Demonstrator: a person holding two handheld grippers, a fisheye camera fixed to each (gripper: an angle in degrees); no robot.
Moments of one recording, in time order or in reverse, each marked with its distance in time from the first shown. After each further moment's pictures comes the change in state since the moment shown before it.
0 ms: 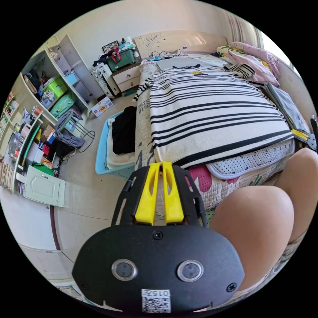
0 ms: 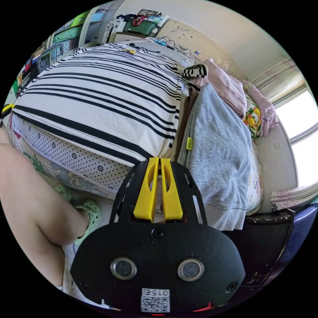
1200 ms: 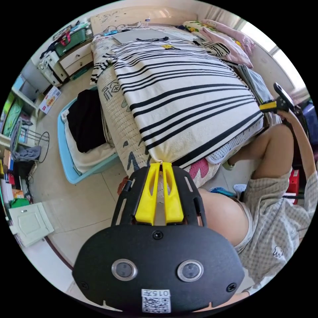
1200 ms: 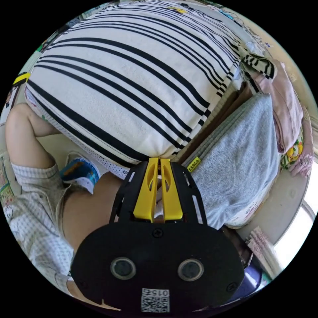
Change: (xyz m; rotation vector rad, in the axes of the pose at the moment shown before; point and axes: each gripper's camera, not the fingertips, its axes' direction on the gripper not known) left arm -0.036 -0.160 0.013 -0.267 0.374 0.294; right arm -0.101 -0.098 0.235 -0.503 -0.226 -0.446
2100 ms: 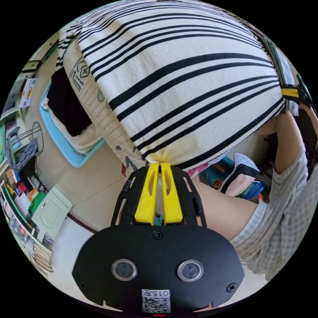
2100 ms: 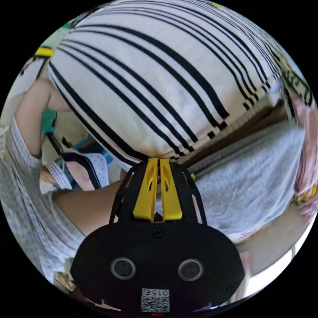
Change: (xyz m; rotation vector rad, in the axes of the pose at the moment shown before) left arm 0.001 -0.193 0.024 -0.590 -0.016 0.017; right arm 0.016 0.015 0.206 -0.091 -0.263 -0.086
